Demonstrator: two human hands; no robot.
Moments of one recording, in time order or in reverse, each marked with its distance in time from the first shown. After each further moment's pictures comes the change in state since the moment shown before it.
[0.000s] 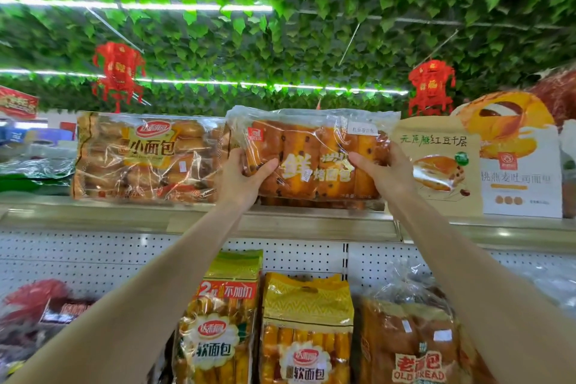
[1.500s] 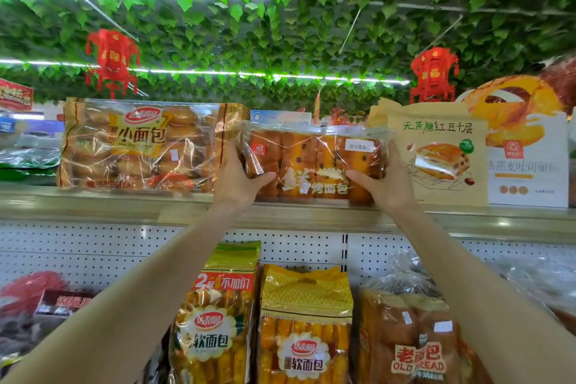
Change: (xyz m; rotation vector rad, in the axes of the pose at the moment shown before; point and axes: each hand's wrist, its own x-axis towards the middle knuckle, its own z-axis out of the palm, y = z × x) left_hand -0.001 -0.016 0.007 0.315 -0.024 0.007; right_hand -0.004 0.039 -0.006 -0.354 -0.053 -0.059
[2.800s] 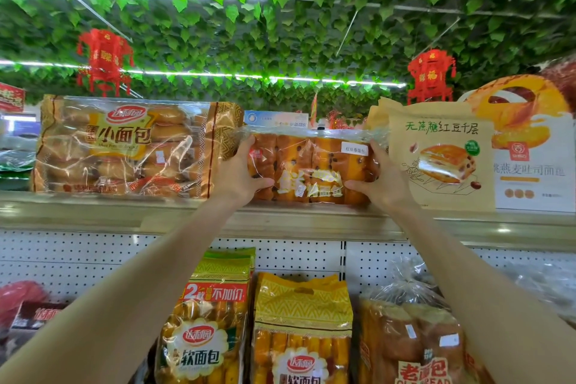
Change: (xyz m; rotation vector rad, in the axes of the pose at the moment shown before) left_hand 0.025 0.002 0.012 0.214 -0.145 0.079; right_hand 0.030 0.018 0.010 -0.134 -0.074 -0.050
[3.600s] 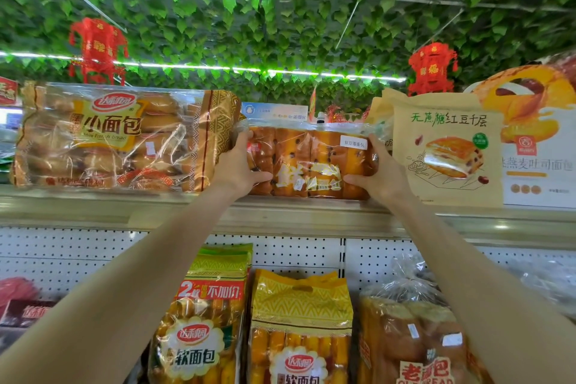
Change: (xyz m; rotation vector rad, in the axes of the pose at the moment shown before) left_hand 0.022 -0.013 0.014 -0.008 -0.042 -0.034; right_hand 0.014 0.008 0.010 -0.072 -0.014 0.028
